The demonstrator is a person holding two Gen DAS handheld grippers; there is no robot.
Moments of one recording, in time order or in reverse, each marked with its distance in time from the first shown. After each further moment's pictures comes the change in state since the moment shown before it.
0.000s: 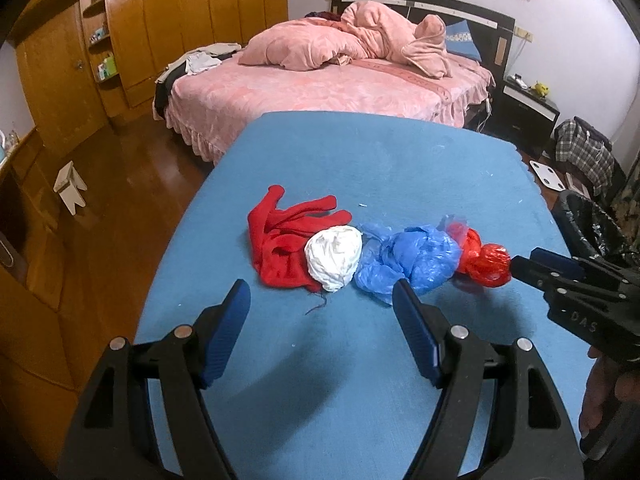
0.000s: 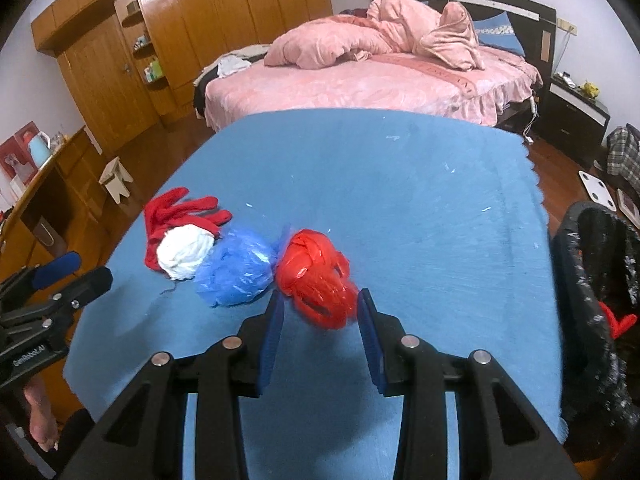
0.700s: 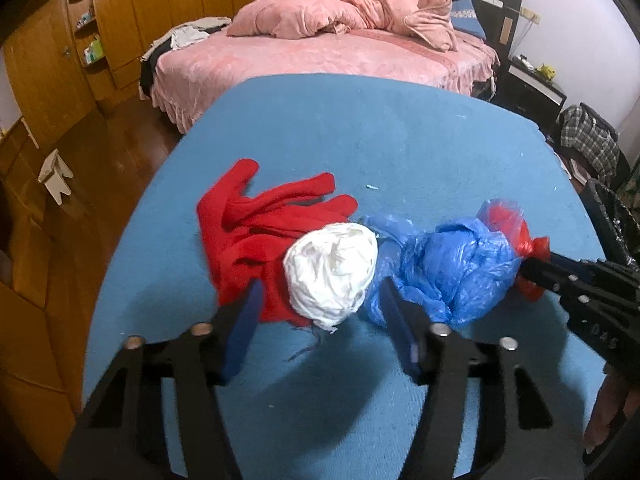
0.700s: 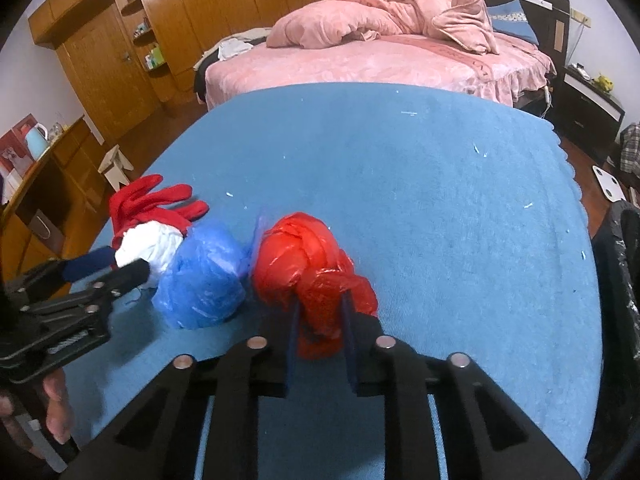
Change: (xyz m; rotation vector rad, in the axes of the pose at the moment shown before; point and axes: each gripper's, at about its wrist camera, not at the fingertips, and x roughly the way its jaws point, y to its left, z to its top) left arm 0.086 -0.003 0.009 0.005 0.096 -0.026; right arm 0.053 -0.006 0.010 -0.008 0.045 0.027
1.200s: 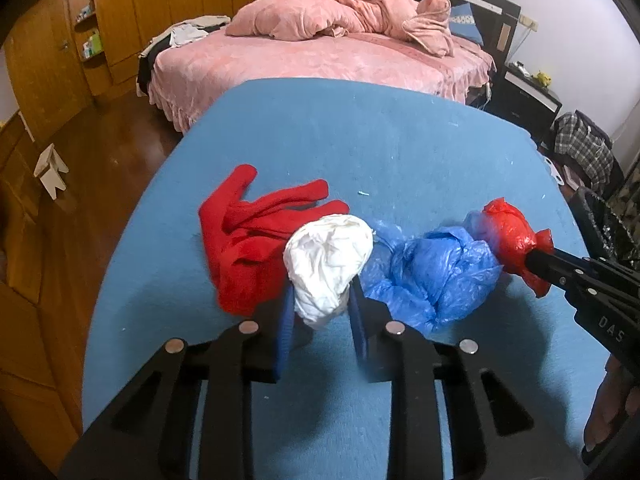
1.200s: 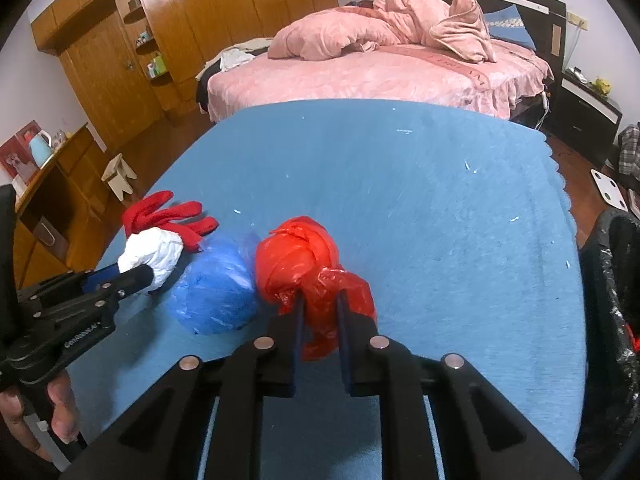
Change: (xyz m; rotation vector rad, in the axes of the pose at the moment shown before) left arm -0.018 0.000 0.001 -0.027 -0.015 -0.022; right arm -0.020 0.000 0.008 0.004 -0.031 0.006
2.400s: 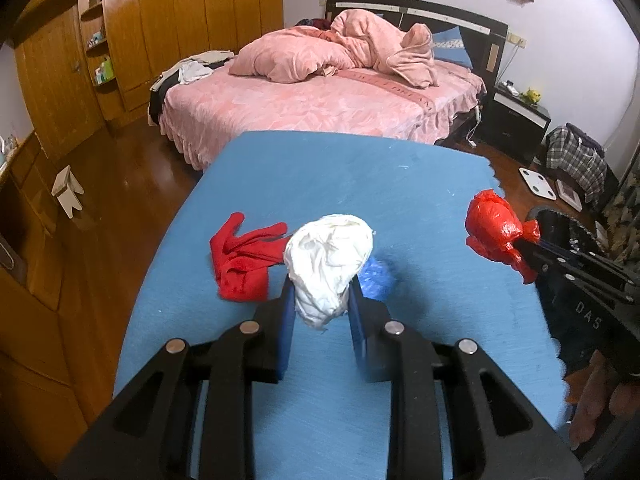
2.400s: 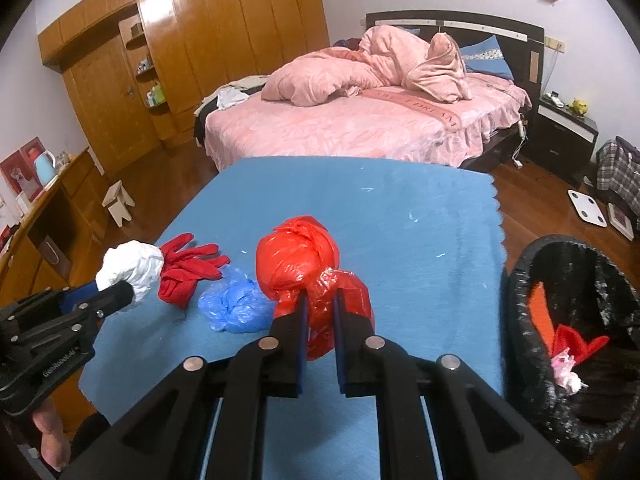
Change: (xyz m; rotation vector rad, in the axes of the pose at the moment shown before) left arm -0.113 -0.061 0.004 0.014 -0.098 0.030; right arm -0.107 -0.019 0.003 0.005 -0.126 -0.038
